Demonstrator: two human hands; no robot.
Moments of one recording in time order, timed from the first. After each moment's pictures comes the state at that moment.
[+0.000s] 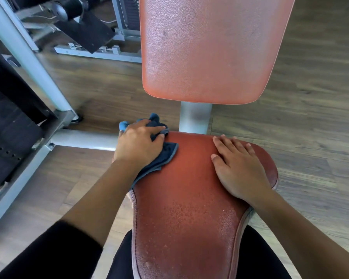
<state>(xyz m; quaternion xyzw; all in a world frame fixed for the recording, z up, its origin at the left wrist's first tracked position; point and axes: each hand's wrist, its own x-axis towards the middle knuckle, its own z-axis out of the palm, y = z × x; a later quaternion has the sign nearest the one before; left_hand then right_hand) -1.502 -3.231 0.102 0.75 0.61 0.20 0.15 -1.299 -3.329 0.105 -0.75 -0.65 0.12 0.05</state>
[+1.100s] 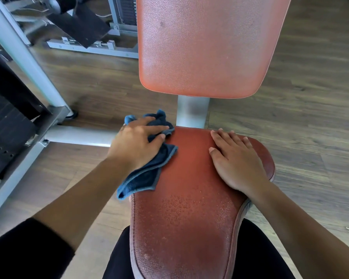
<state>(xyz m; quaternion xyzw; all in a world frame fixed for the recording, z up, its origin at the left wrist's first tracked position) -1.515 -3.242 0.098 0.79 0.56 0.21 0.15 -1.299 -3.329 0.105 -0.75 -0.64 0.14 0.06</state>
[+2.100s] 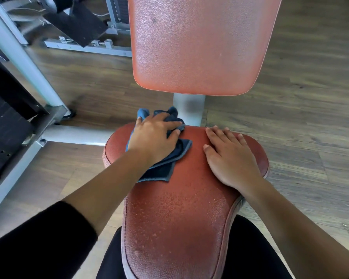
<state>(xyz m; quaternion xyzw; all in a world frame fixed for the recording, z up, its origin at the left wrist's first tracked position) -1.466 -3.247 0.108 0.83 0.51 0.16 0.13 -1.298 -3.329 0.104 -0.75 -0.65 0.13 0.06</state>
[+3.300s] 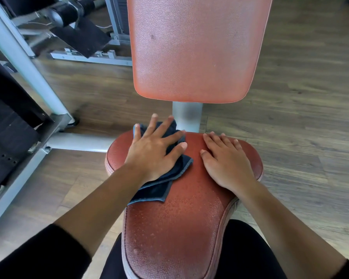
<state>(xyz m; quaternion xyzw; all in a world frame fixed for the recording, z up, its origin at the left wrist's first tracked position) -1.475 -3.271 0.116 0.86 0.49 0.07 0.12 -1.295 -3.328 0.103 -0.75 -0.65 0.14 0.07</state>
